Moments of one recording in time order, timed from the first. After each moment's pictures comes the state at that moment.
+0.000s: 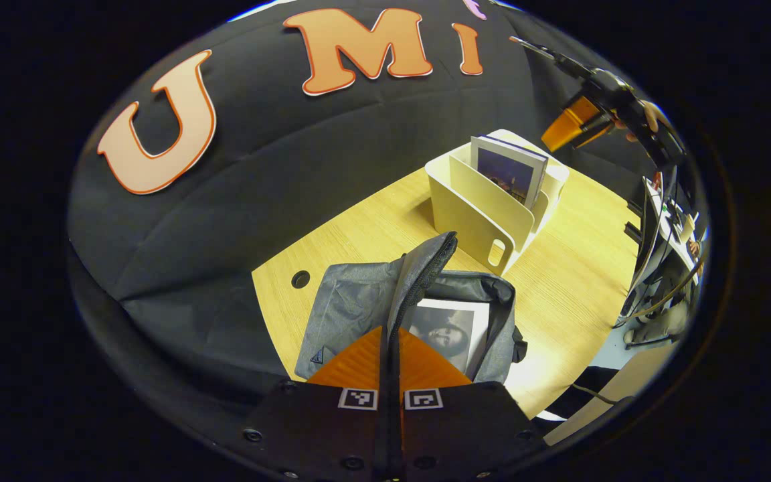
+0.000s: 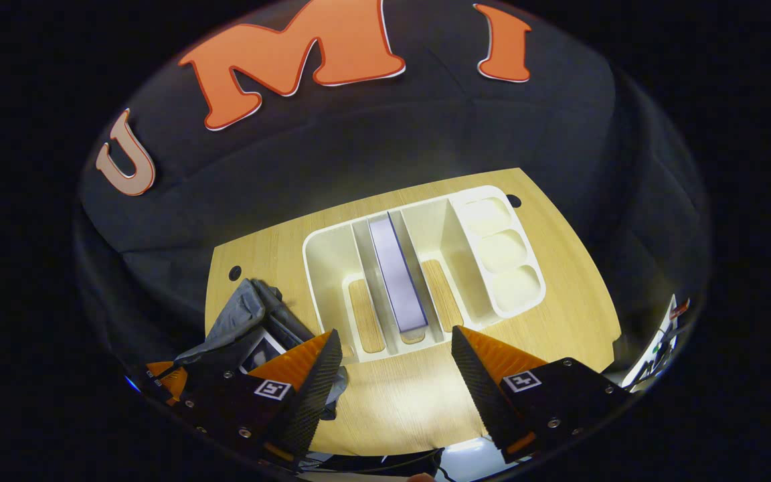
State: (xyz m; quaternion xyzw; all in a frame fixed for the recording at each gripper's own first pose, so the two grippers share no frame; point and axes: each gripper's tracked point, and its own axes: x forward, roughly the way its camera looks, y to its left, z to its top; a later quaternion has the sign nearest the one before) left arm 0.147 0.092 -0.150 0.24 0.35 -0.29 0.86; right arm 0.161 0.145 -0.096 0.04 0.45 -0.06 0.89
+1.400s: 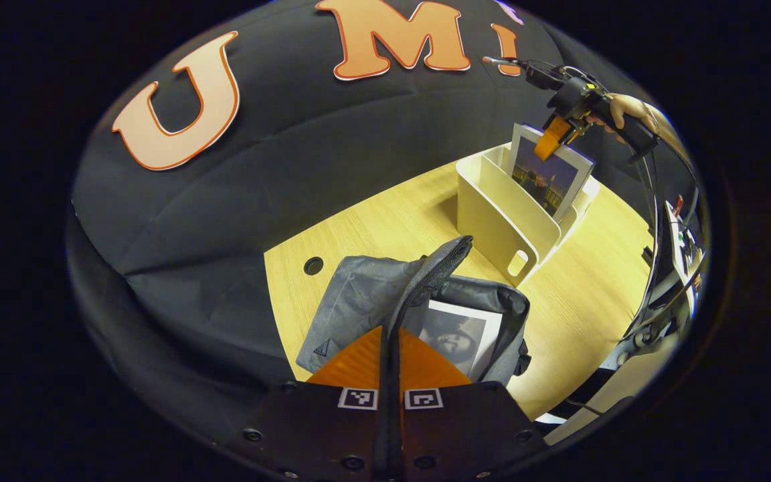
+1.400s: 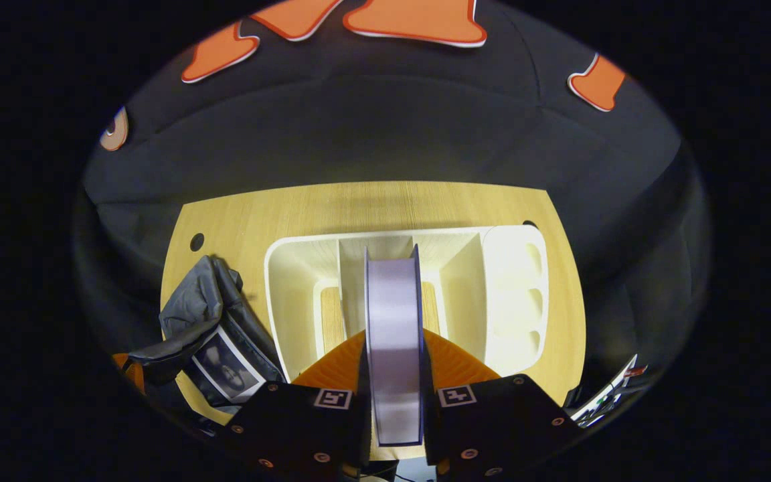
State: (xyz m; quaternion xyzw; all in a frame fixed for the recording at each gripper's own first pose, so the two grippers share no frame) left arm 0.164 0.094 -0.143 0.22 0.37 -0.25 0.87; right arm 0.240 0.133 -0.110 -0.06 0.48 -0.05 0.87
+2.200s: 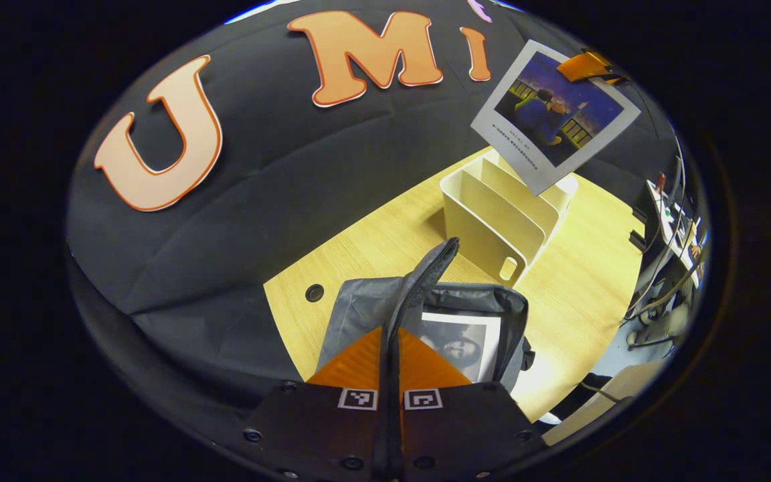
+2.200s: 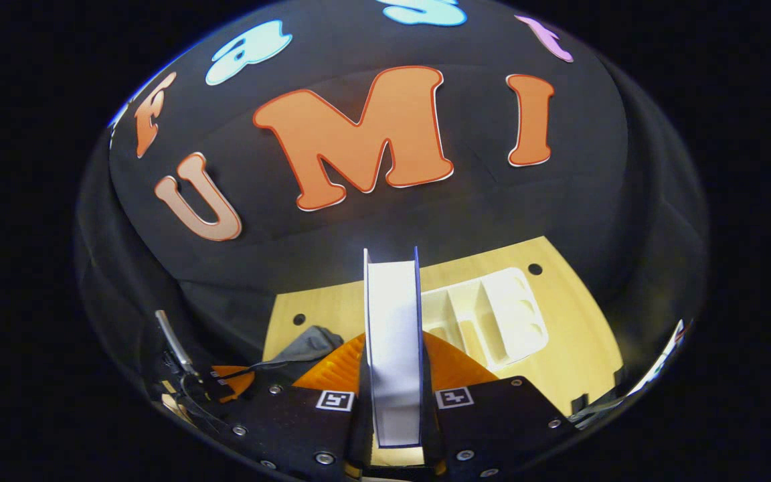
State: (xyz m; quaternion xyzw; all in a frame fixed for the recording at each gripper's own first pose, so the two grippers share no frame) left arm 0.178 0.096 -0.111 0.27 0.34 -0.29 0.85; right arm 0.104 0.199 0.063 0.11 0.29 0.02 0.95
